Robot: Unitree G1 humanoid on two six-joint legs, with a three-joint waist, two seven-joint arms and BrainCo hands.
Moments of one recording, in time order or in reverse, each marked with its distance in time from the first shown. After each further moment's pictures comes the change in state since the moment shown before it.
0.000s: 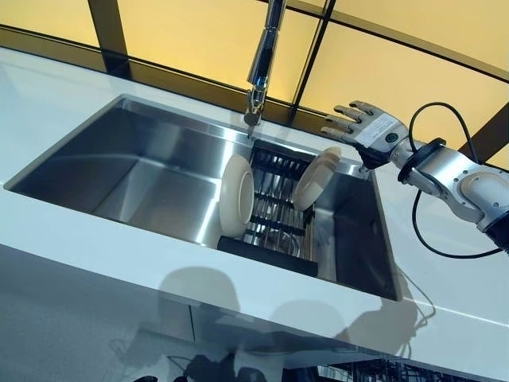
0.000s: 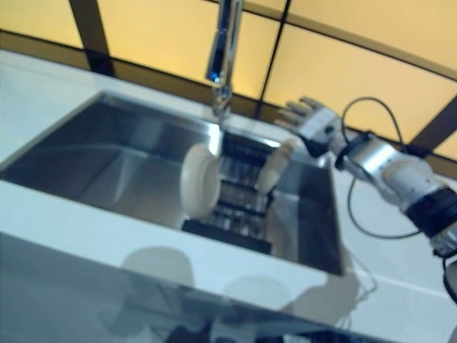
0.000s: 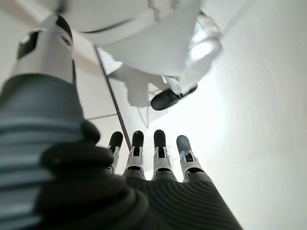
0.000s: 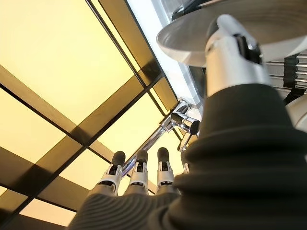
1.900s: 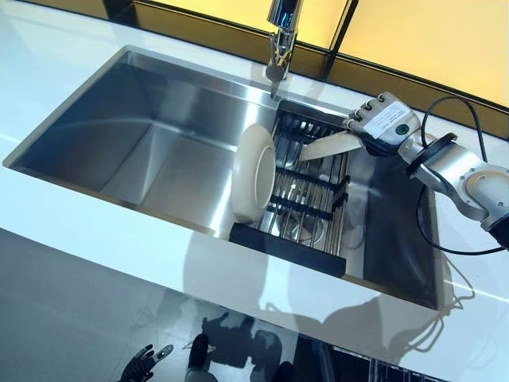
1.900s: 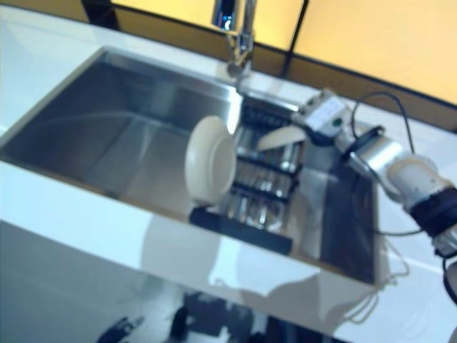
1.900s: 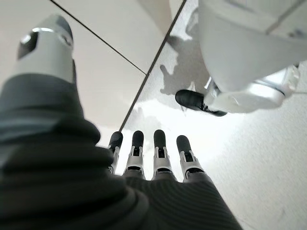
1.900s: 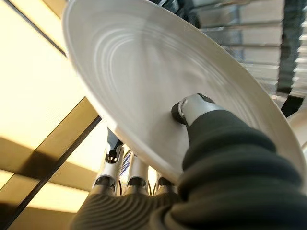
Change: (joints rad) left arm 0.031 -0.073 0.182 -0.059 -0.378 -0.171 0.048; right arm -0.018 -0.001 -0.057 0.017 -0.064 0.033 -0.143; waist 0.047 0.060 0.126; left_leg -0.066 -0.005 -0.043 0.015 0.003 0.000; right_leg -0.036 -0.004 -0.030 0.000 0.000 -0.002
